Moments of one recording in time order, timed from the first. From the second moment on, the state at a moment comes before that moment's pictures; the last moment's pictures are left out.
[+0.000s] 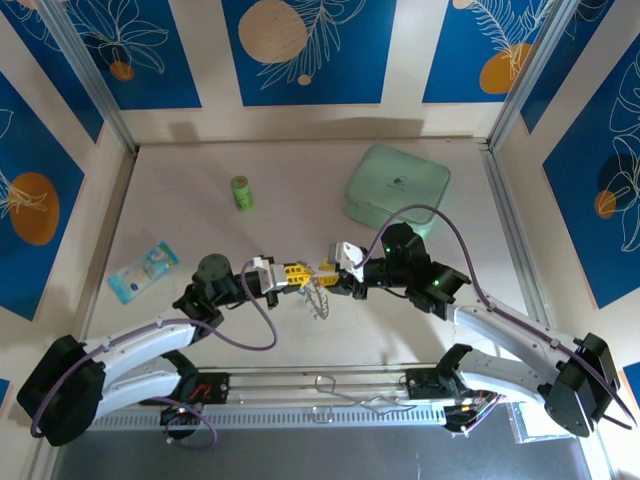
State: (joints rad) left arm -0.70 1.04 0.35 0.65 0.65 0.26; right arm 0.75 1.02 0.71 -0.14 -0.57 -0.41
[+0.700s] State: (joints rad) left arm -0.70 1.04 0.35 0.66 0.68 0.26; right arm 0.75 1.06 0.76 -0.27 -0.55 -0.43
